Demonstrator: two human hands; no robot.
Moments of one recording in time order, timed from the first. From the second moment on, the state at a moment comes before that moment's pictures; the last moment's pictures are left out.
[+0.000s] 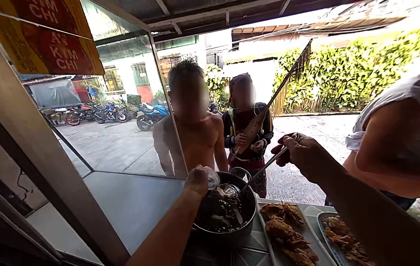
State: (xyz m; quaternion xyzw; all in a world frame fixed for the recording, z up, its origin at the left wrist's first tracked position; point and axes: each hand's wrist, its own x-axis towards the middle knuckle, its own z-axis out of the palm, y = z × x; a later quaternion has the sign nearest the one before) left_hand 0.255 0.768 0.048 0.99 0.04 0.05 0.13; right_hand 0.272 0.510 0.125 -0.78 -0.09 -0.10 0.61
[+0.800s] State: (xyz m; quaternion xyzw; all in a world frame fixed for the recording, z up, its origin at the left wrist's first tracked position) left_hand 0.212 0.758 0.111 0.63 0.21 0.03 0.75; right_hand 0.192 0.576 0.156 -0.76 -0.61 -0.19 0.14
